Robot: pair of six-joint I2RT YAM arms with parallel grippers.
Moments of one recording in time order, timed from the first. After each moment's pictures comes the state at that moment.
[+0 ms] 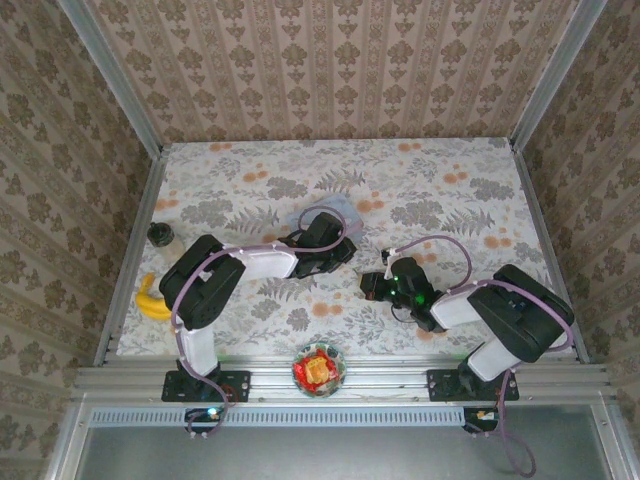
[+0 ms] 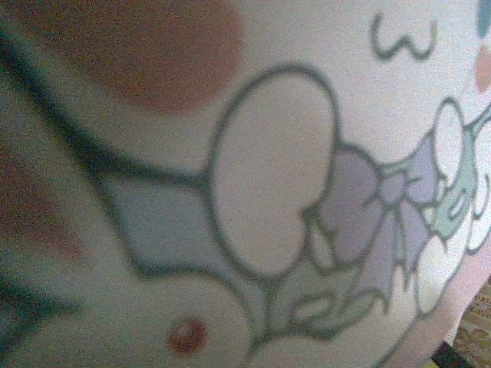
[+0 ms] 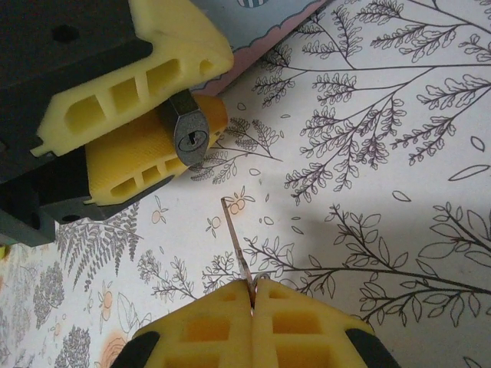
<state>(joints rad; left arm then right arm) -0.83 1.87 1.03 0.05 0.09 -1.30 0.61 1.56 0.30 0.70 -0.13 0.76</state>
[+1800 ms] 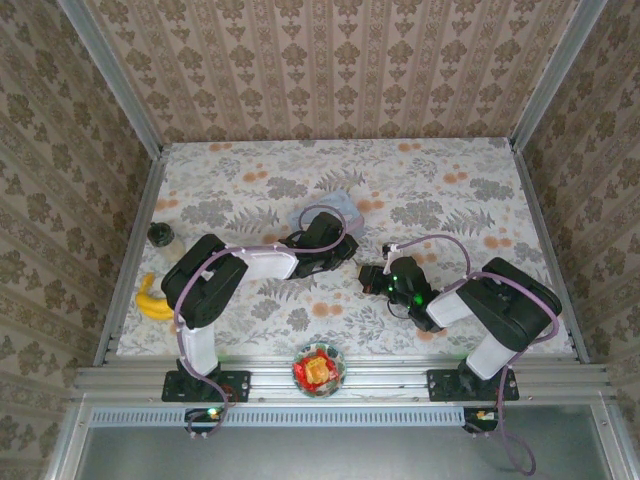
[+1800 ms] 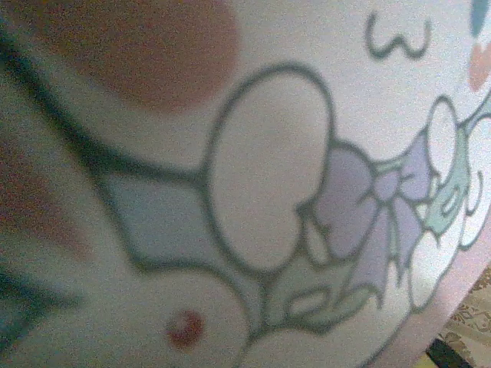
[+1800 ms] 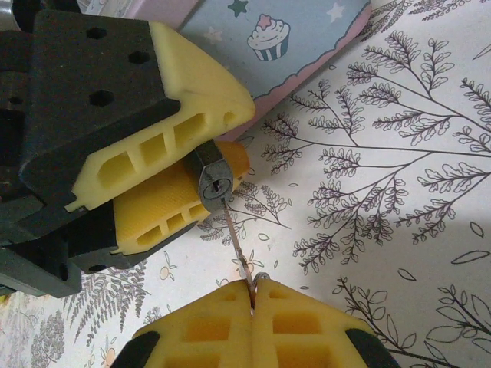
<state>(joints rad) -0.84 1.88 1.01 0.14 0.09 -1.33 0.61 1.63 0.31 0.86 -0.05 0.77</state>
